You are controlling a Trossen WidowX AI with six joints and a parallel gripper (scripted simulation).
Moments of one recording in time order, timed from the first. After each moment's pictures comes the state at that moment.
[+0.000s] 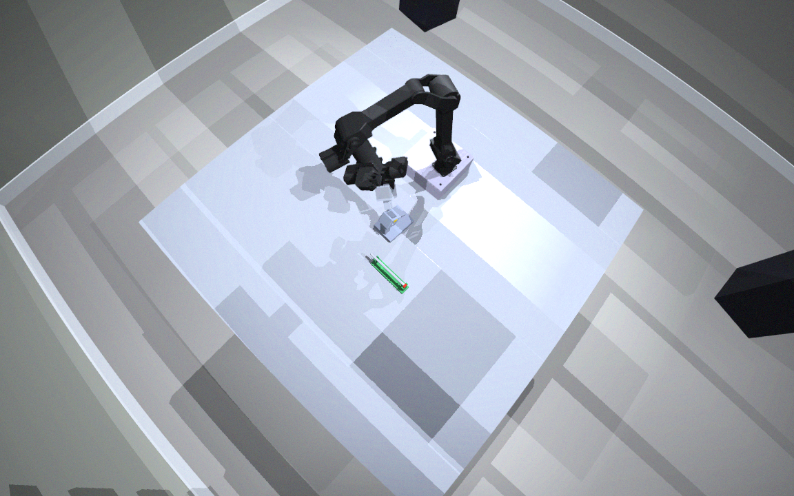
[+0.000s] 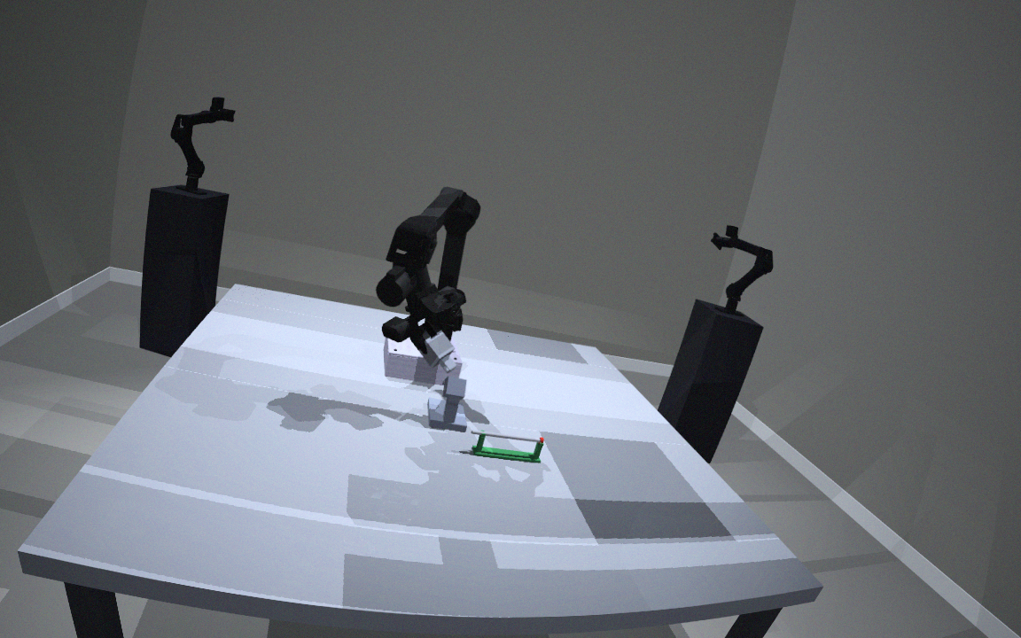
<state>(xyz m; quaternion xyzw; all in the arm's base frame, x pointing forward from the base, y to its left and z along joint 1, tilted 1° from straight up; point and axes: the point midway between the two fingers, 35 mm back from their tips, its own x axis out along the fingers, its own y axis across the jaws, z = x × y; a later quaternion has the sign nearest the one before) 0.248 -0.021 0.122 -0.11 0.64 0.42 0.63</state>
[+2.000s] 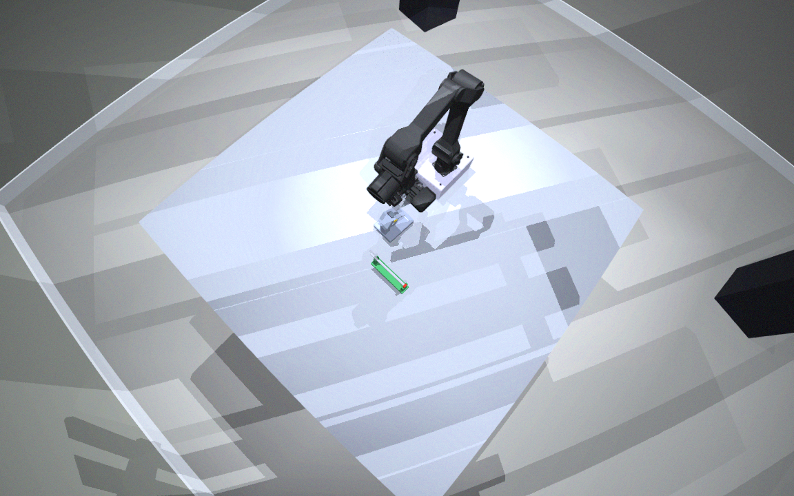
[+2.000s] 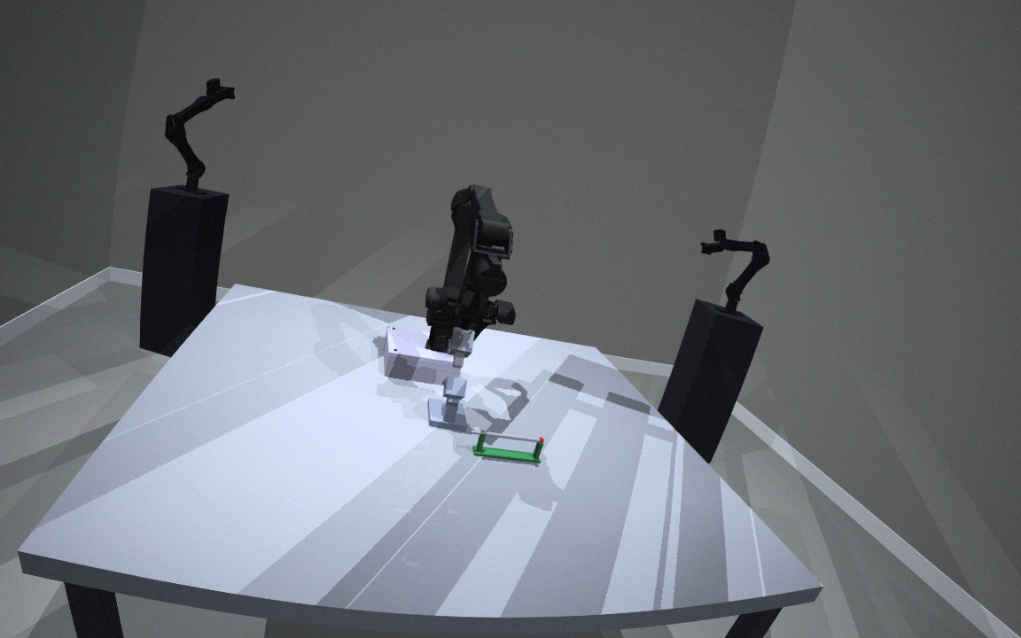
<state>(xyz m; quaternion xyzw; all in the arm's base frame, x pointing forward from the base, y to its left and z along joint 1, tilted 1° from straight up) 0.216 0.048 0.143 -0.05 0.75 0.03 0.66</state>
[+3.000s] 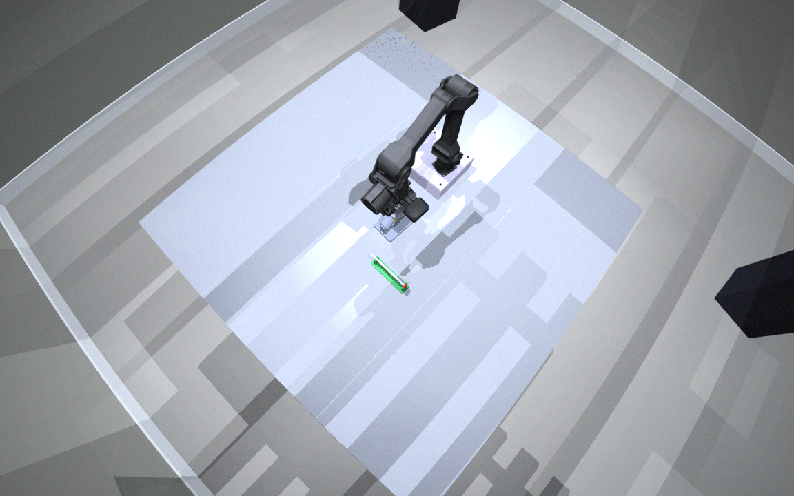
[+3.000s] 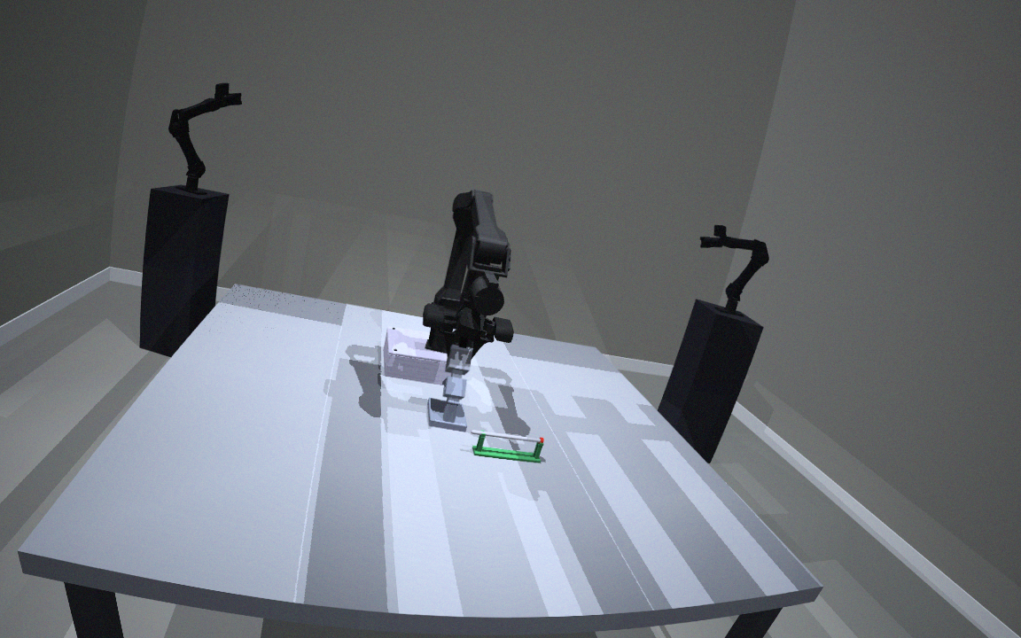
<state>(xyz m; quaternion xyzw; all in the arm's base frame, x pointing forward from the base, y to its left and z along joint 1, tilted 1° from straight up) 0.238 0.050 0.112 -0.05 0.75 0.03 0.66</state>
